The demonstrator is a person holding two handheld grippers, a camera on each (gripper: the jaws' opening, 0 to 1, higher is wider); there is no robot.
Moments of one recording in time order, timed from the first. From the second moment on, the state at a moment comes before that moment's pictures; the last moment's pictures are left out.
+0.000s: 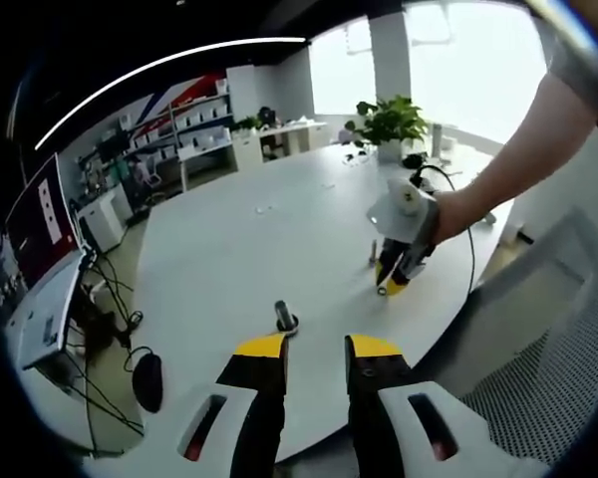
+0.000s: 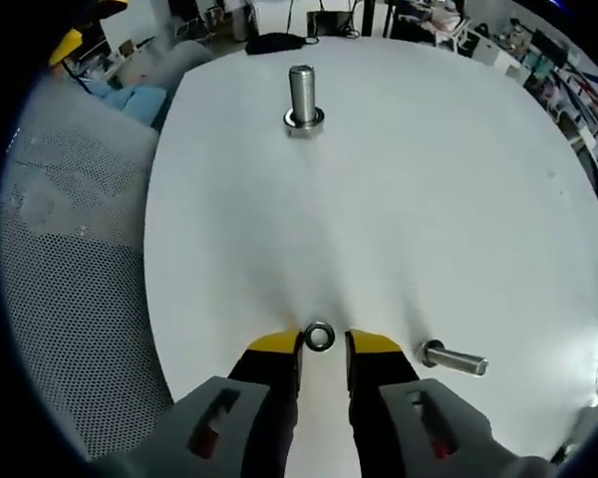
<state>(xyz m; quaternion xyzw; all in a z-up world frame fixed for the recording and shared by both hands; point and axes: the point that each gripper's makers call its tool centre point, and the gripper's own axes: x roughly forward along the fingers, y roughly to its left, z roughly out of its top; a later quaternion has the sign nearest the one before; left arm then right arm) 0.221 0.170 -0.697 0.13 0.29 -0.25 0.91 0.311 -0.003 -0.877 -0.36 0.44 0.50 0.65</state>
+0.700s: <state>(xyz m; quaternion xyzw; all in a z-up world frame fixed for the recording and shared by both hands) 0.219 0.166 -0.701 0.13 0.30 -0.26 0.91 0.309 -0.022 -0.878 -0.36 0.45 0.51 0.64</state>
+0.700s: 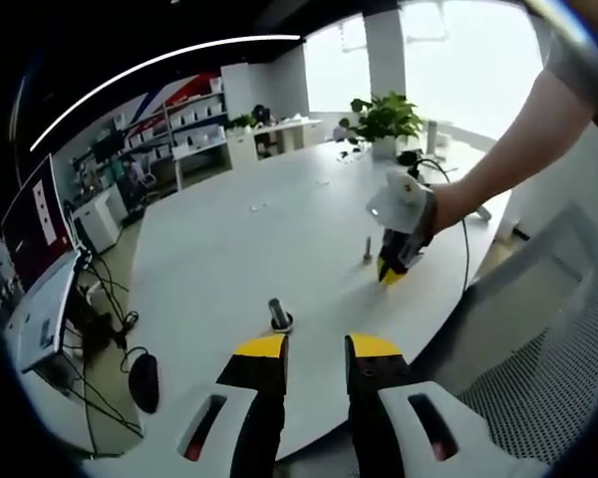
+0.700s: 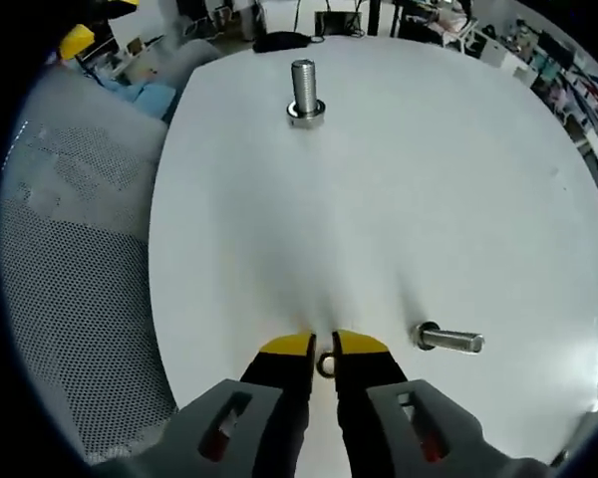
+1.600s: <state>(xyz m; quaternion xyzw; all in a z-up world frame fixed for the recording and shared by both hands) 0.219 0.167 -0.701 0.13 0.30 -0.26 0.91 0.307 -0.038 -0.880 -0.44 0.46 0.52 0.57</state>
